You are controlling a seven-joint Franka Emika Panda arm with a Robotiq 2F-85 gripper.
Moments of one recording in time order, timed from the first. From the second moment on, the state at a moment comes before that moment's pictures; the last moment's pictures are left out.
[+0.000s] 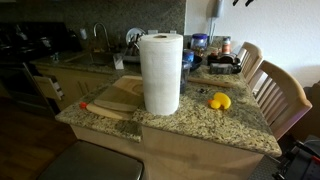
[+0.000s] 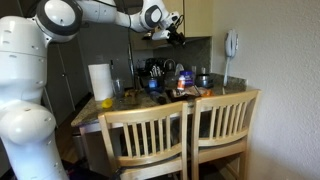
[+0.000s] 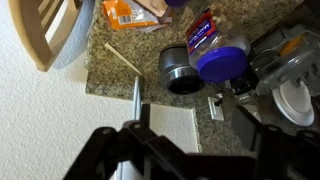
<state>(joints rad) -0.14 0.25 -0.28 -1.40 0.06 2.39 0.07</state>
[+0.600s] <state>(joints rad) -0.21 0.15 -0.35 -1.56 0.01 2.57 0.02</state>
